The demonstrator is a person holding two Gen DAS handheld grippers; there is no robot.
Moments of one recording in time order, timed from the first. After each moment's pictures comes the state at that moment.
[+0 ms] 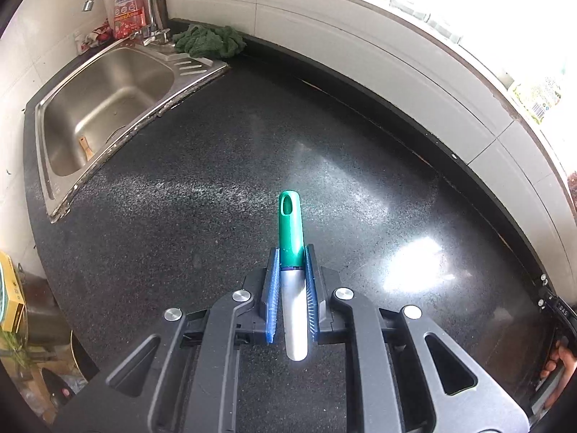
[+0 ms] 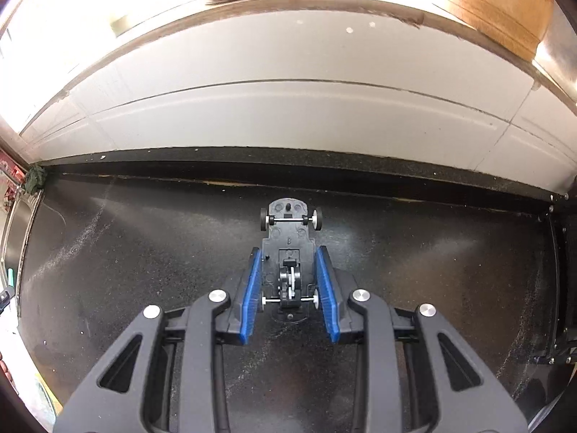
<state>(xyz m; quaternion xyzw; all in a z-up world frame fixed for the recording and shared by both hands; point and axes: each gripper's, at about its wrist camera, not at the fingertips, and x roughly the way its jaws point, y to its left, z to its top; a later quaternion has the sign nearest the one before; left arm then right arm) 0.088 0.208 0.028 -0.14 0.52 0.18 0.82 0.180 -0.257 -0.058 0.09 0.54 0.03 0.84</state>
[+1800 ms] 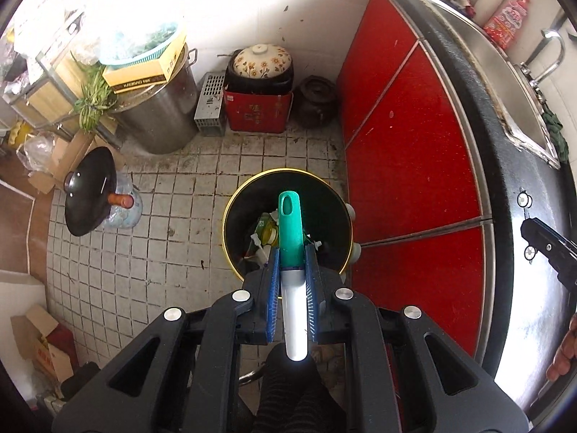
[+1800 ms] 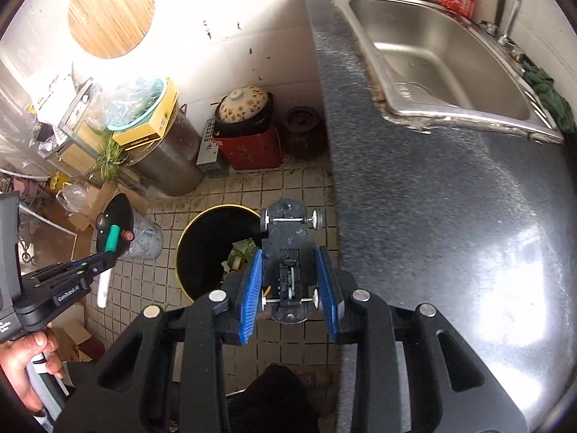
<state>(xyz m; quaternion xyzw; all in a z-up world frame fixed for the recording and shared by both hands) -0.355 0.432 -0.032 -0.39 0.44 0.52 0.62 -0.121 0.389 -0.011 -0.26 0.46 0.59 0.61</state>
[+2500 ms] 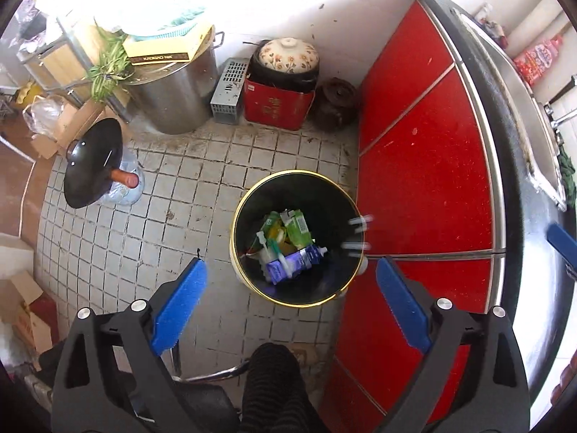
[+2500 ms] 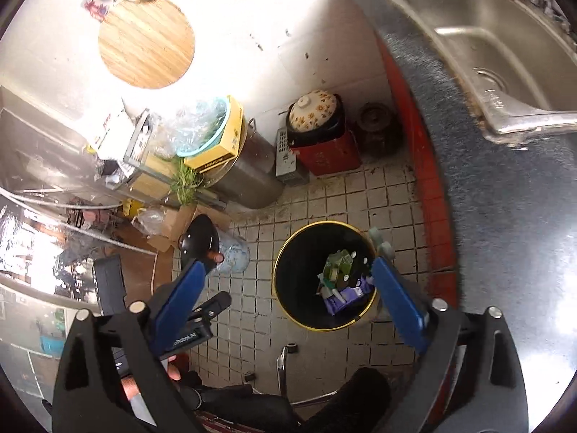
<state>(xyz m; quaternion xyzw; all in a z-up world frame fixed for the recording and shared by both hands) -0.377 0.450 -0.038 -0.44 0.40 0.54 0.60 -0.126 0.423 0.019 -0.13 0.54 0.64 0.53</state>
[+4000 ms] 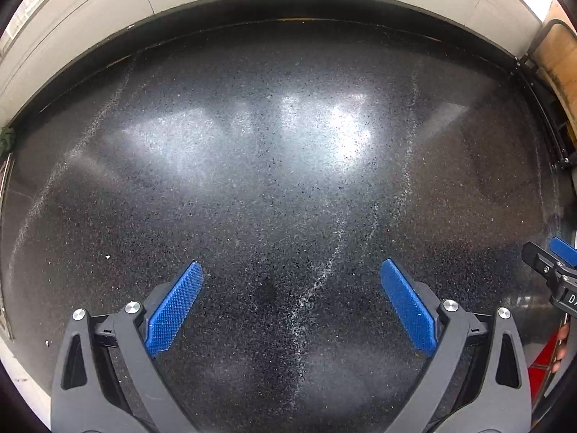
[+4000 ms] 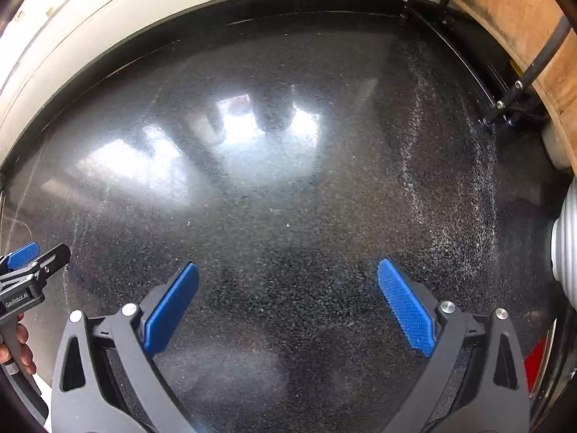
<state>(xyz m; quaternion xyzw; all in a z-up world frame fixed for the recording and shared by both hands) 0.078 -0.086 -0.091 0.11 0.62 -0.10 0.77 -0.054 -0.335 -0.110 0.17 0.60 -0.12 0.77</state>
